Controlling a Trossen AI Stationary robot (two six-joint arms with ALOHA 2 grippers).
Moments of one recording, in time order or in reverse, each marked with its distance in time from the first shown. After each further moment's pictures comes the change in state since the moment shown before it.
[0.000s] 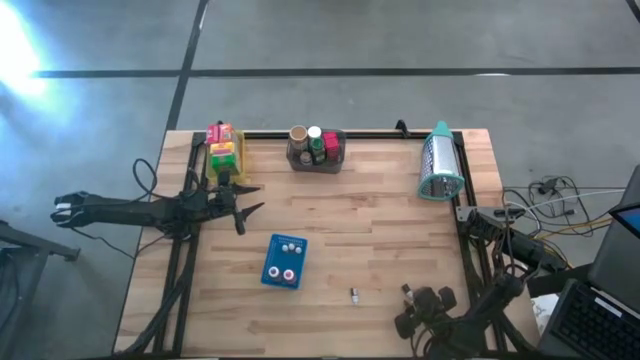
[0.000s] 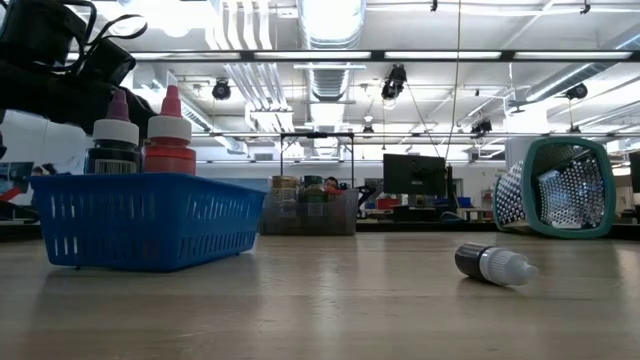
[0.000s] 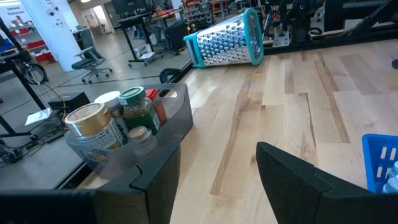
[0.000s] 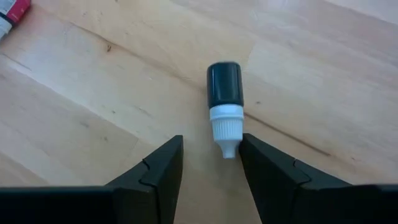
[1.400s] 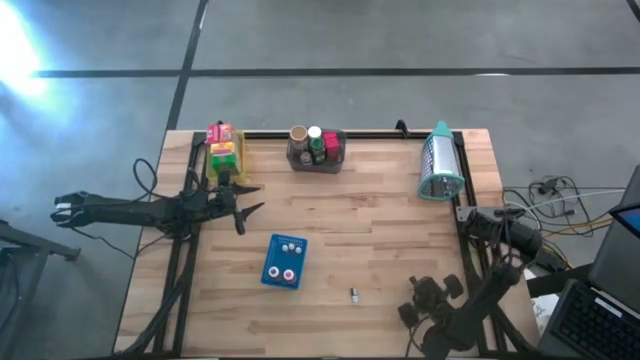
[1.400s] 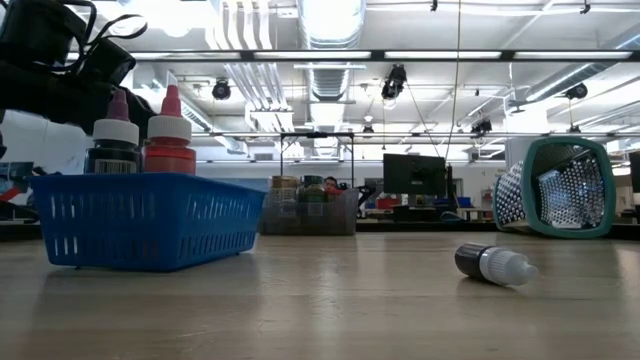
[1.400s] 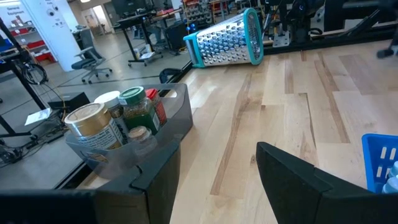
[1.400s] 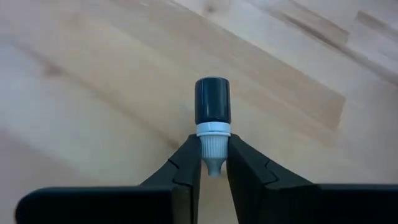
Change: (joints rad) left arm 0.000 0.000 0.000 0.000 0.000 0.000; right arm -0.043 -0.108 -0.026 -0.159 -0.030 -0.092
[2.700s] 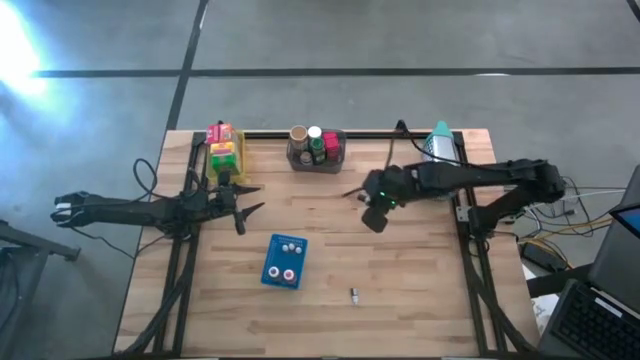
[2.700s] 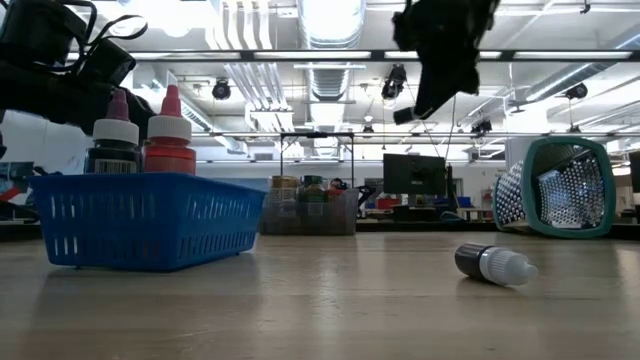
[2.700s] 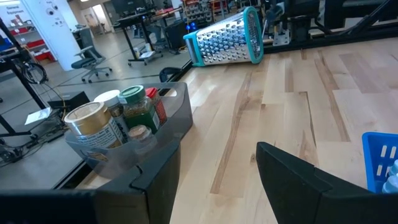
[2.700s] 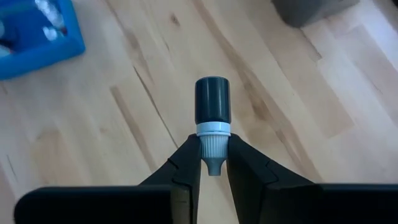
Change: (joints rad) left arm 0.000 0.000 0.000 -0.005 0.000 0.000; right arm -1.060 -0.563 -0.008 0.337 -0.283 -1.715
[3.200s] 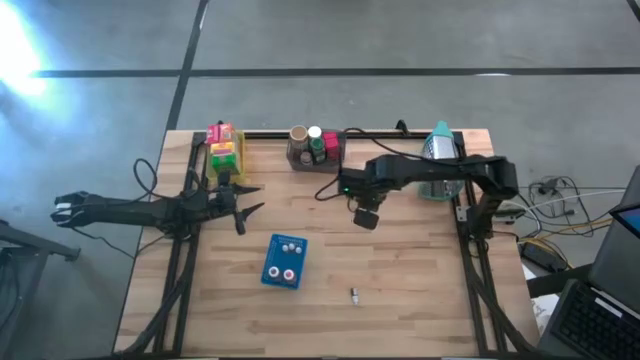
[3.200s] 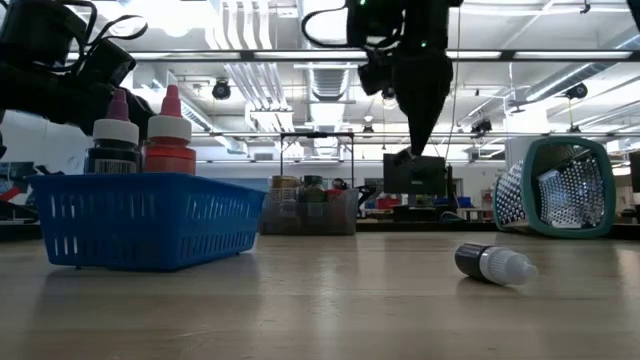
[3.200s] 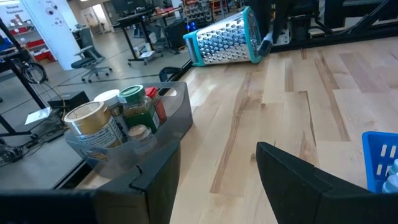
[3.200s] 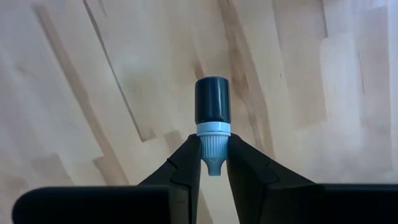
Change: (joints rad) left arm 0.000 0.000 0.000 -0.002 0.000 0.000; right arm -0.083 0.345 0.285 -0.302 -0.037 -0.279
